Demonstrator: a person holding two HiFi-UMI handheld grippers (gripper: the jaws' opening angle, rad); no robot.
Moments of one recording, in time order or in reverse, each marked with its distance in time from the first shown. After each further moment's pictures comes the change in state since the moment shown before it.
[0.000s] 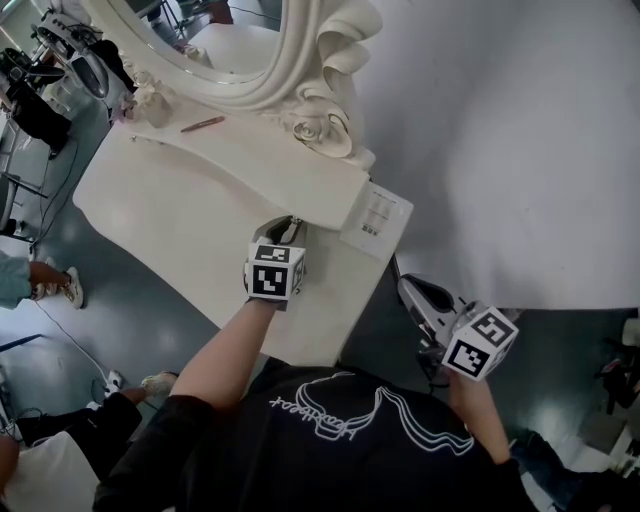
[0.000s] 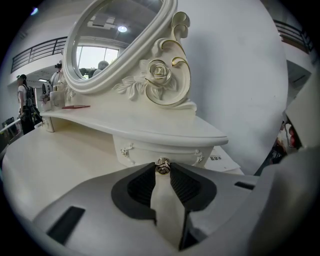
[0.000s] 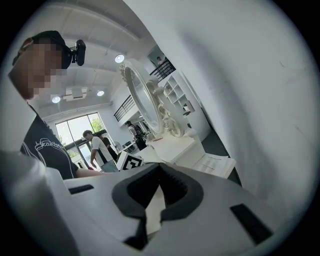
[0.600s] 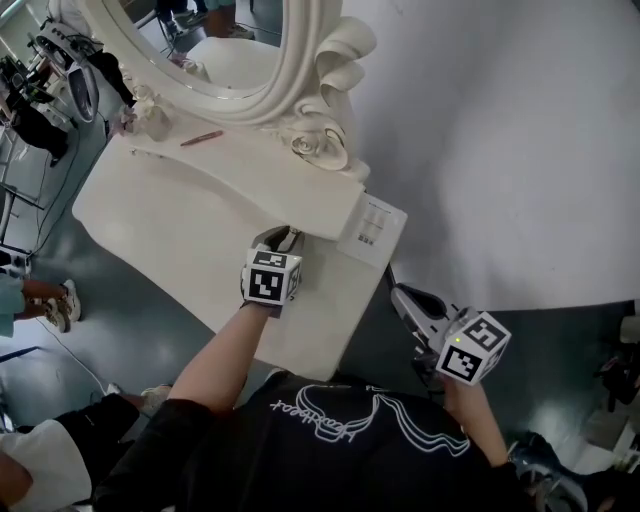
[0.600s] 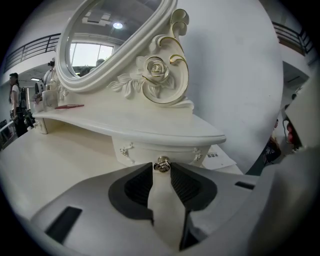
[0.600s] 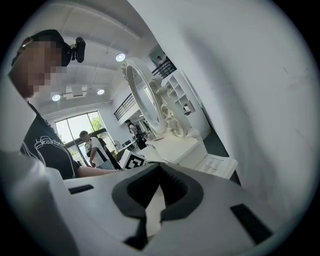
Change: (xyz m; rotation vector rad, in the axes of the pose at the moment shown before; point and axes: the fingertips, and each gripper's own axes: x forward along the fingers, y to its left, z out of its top) left arm 0.002 0.000 -0.002 0.030 0.038 -0.064; right arm 0.002 0.012 0.001 -0.012 0.010 -0.009
